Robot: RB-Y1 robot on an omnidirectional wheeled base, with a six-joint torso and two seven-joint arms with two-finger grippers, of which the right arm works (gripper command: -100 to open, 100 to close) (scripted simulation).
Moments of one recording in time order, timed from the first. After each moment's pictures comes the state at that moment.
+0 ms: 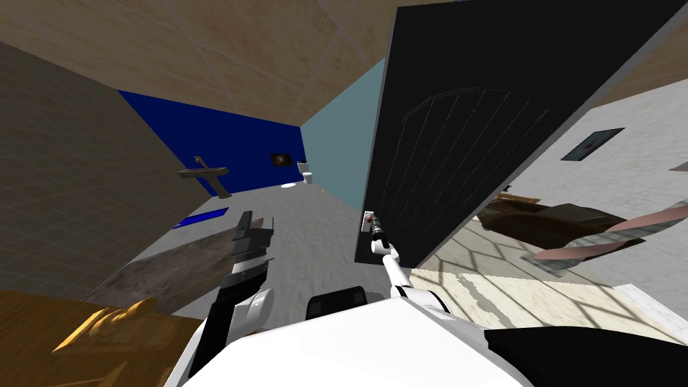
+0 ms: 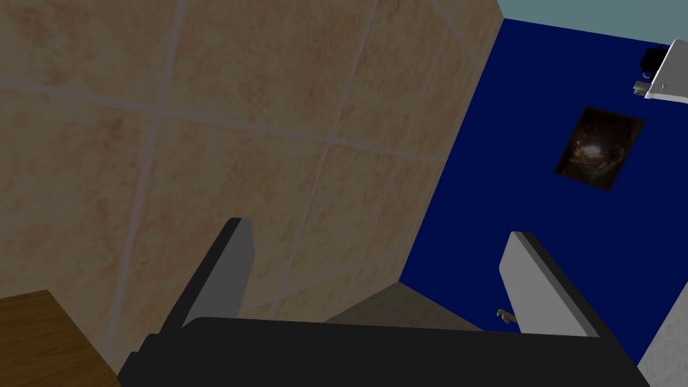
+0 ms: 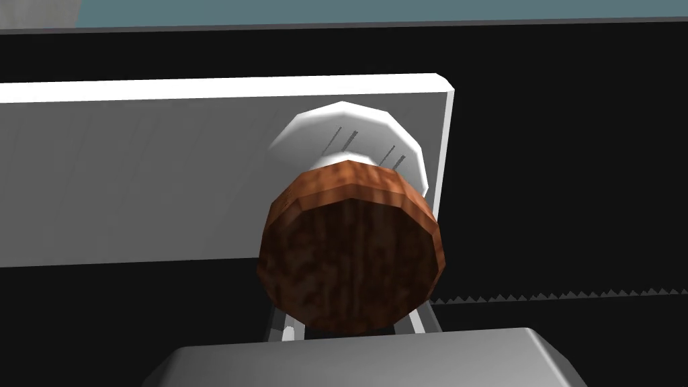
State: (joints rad) arm -0.28 -0.09 -0.33 -0.91 -0.05 -0.37 0.06
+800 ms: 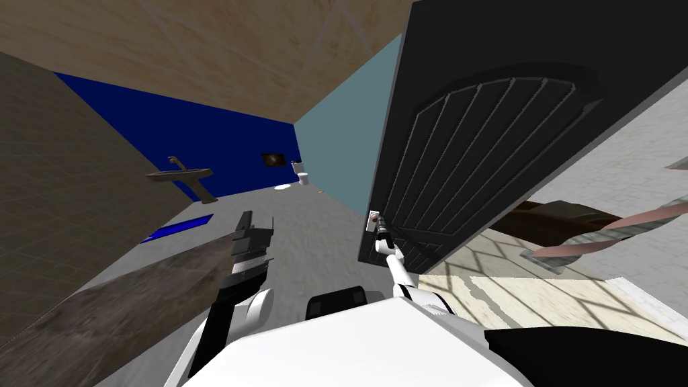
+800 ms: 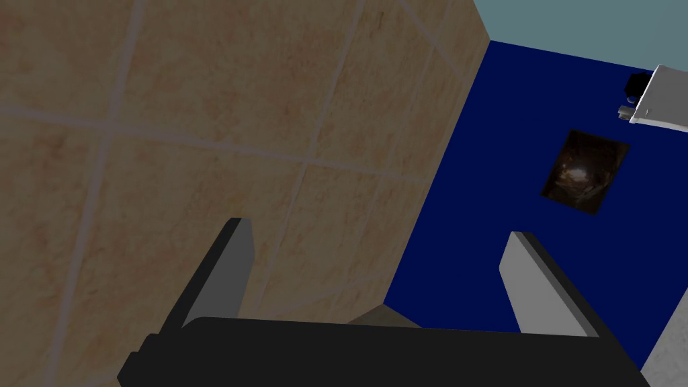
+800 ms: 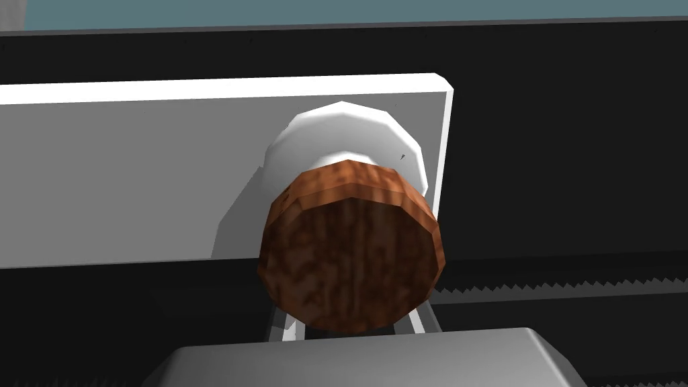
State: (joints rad) arm -0.28 -0.11 -0.40 -0.92 -0.07 -0.37 0.07
